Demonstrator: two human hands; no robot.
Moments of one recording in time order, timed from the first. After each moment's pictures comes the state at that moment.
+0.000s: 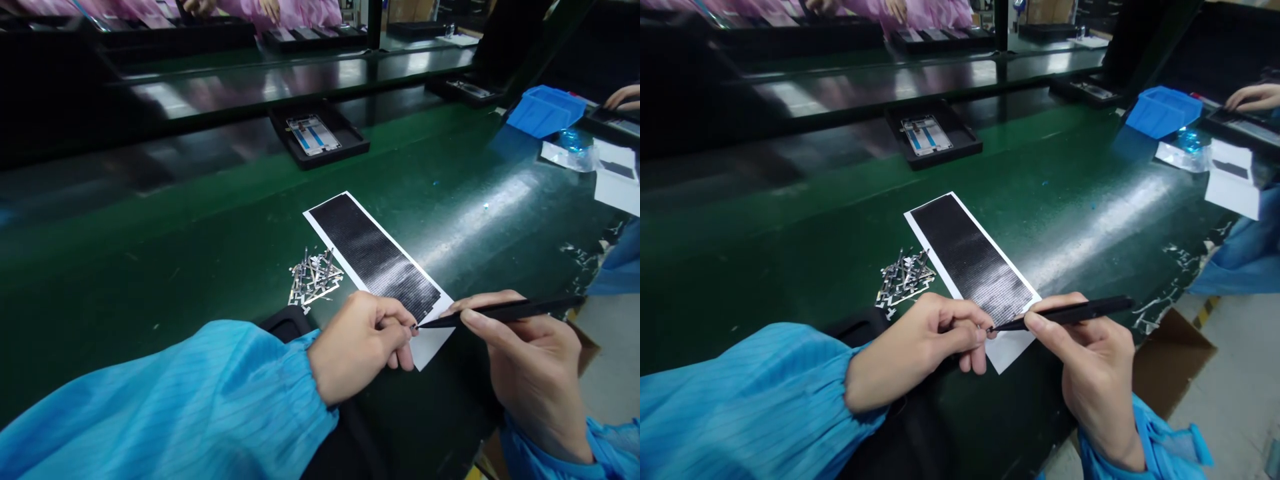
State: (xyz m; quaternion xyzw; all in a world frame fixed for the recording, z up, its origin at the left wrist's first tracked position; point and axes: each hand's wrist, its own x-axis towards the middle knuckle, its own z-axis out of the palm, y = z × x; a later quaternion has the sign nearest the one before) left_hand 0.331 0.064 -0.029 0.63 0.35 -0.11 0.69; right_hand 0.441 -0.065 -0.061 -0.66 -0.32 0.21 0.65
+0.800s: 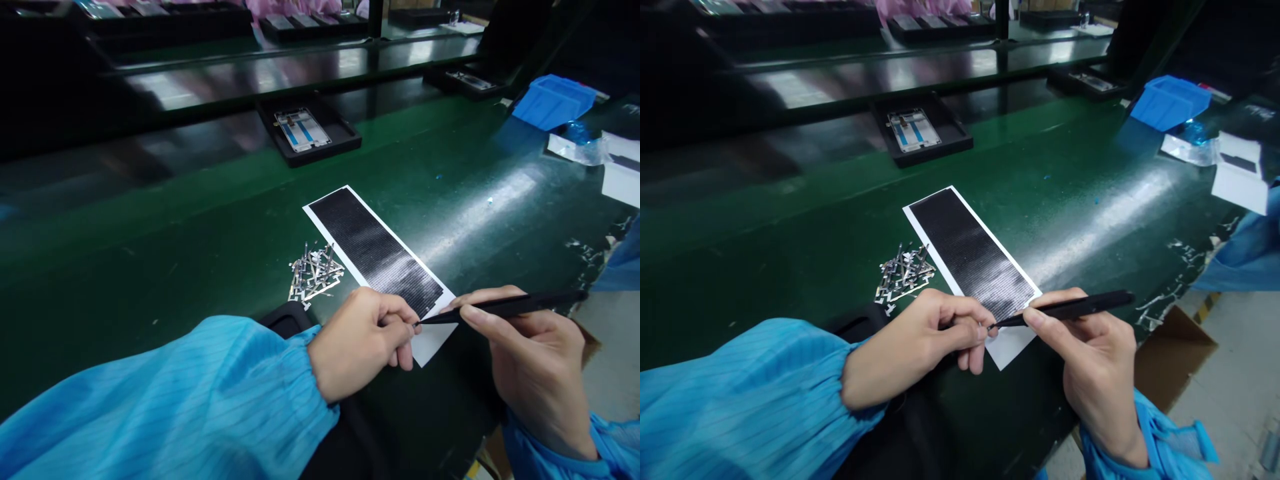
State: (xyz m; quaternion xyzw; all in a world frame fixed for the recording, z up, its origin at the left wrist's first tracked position) left_hand 0.328 0.064 -0.033 0.64 0.32 -0.10 0.69; right_hand 0.440 -0.064 -0.060 -0.67 -0.32 0.22 0.63
